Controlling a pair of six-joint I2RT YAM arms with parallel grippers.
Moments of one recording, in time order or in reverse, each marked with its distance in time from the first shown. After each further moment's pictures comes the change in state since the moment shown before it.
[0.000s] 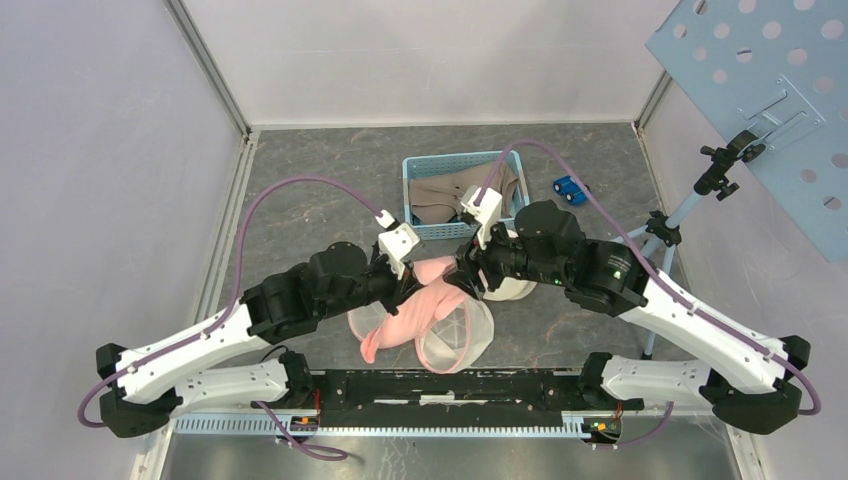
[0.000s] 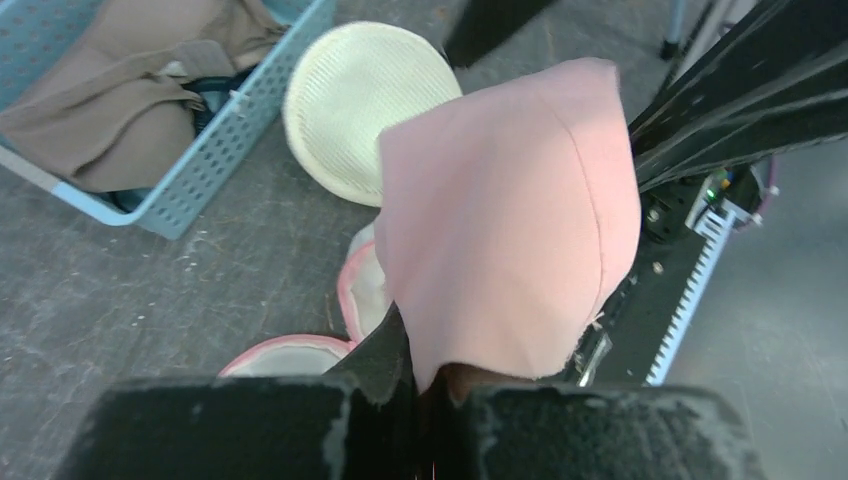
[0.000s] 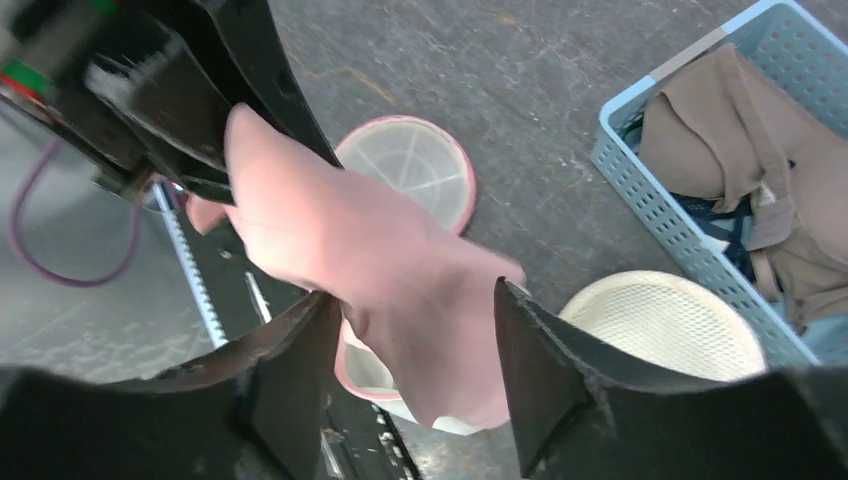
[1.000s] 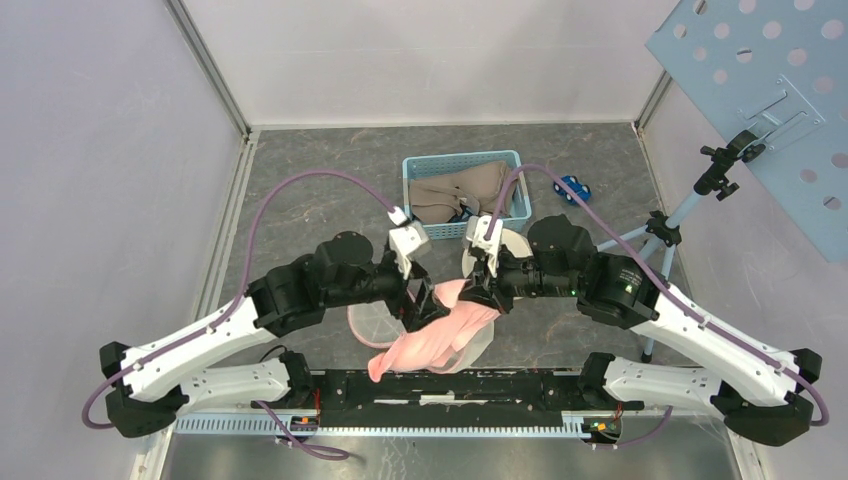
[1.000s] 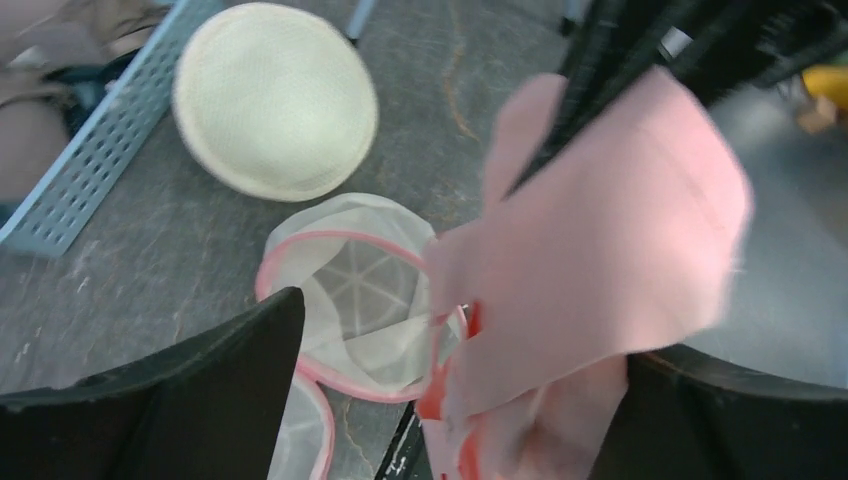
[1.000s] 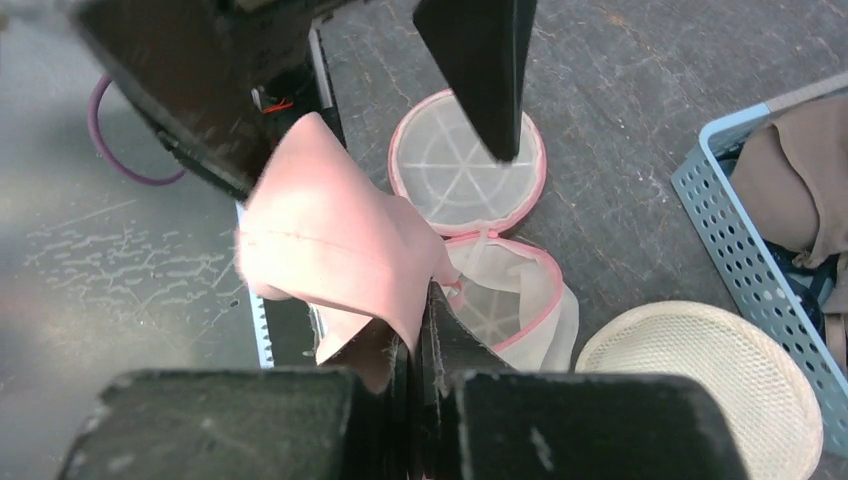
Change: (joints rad) left arm 0.028 0.062 0.054 -0.031 0.260 -0.039; right arm -0.002 -0.110 -0.116 0.010 -0.247 -0.160
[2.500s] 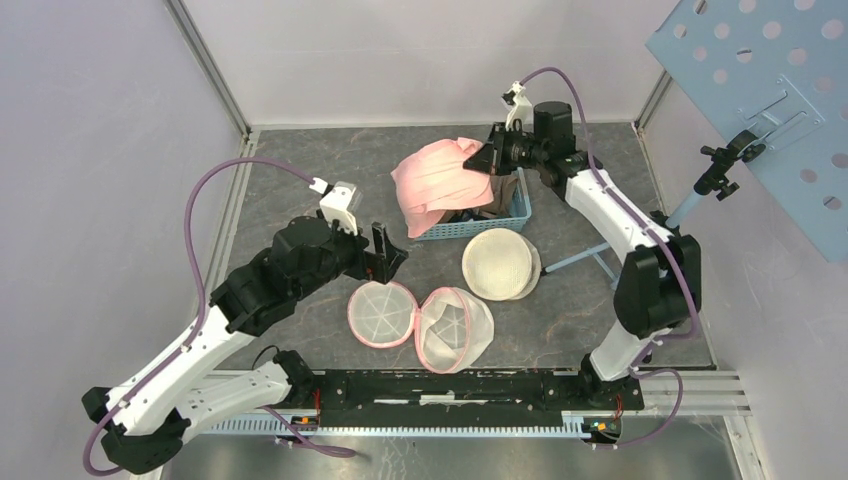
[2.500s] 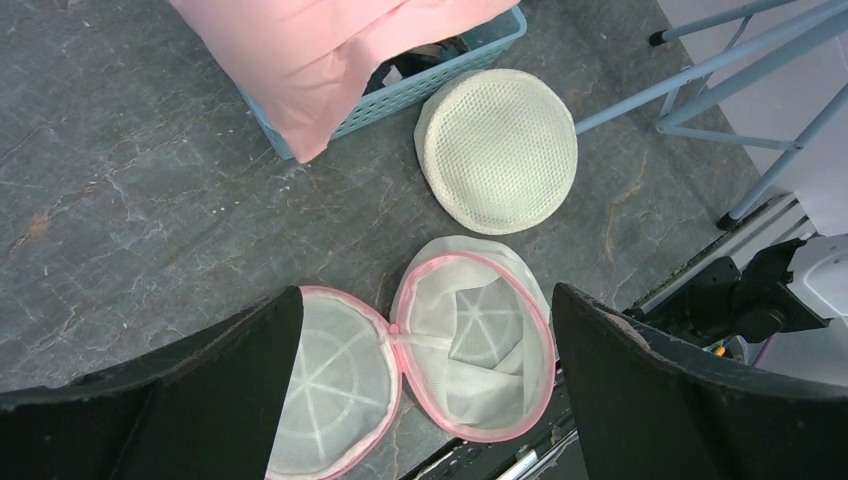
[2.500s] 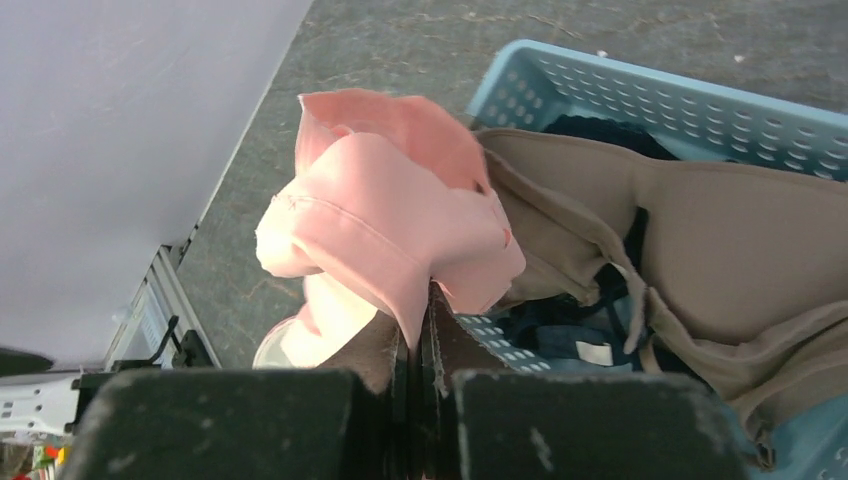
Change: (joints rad) left arm 0.272 -0.115 0.013 -0.123 -0.290 -0.245; right arm -0.719 0.705 0.264 0.452 -0.310 0.416
